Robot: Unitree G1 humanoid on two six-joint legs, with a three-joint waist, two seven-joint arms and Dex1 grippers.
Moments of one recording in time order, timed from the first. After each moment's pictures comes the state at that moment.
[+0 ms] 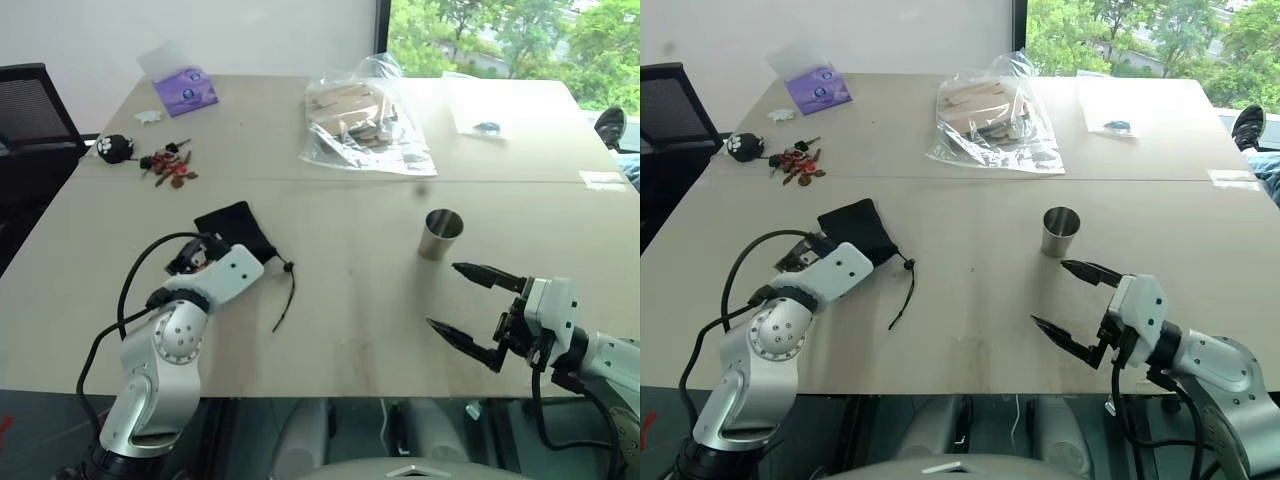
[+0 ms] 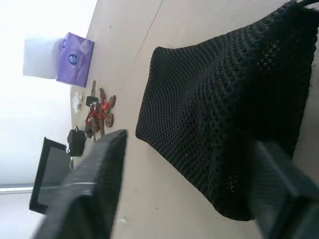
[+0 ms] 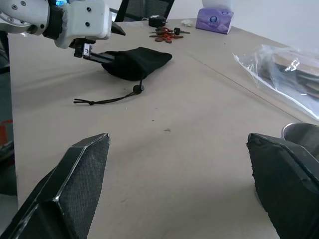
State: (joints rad) left arm 0.05 0.62 -0.04 -0.57 0.64 0.63 -0.42; right arm 0.26 -0.63 -0.12 -0.68 0.49 0.21 0.80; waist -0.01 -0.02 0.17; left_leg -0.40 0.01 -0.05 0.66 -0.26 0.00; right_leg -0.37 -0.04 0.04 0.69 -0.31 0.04
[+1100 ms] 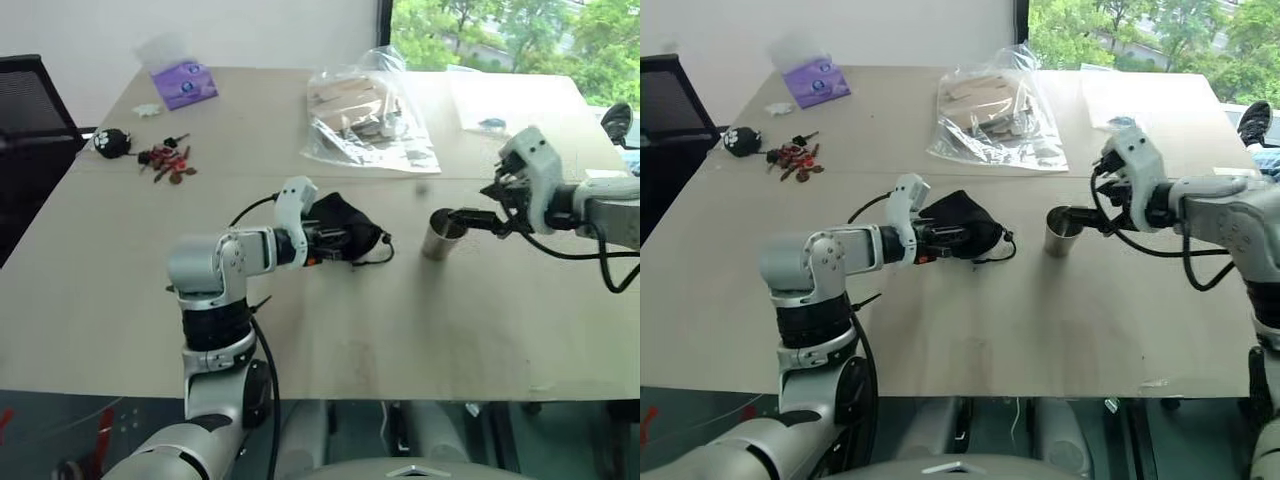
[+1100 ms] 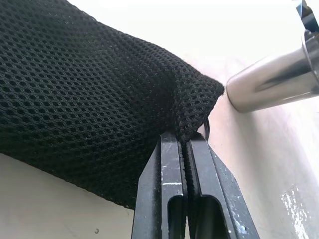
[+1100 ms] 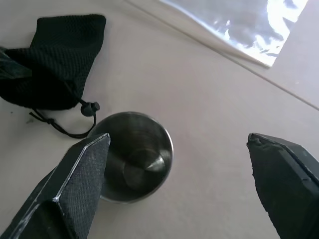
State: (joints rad) left arm -0.69 0.15 0.24 -0.25 -0.21 1.61 -0.64; right arm -0.76 -0.90 0.12 -0.19 0.75 1.21 0.50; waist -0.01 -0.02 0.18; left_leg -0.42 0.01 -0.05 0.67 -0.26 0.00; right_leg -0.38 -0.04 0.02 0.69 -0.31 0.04
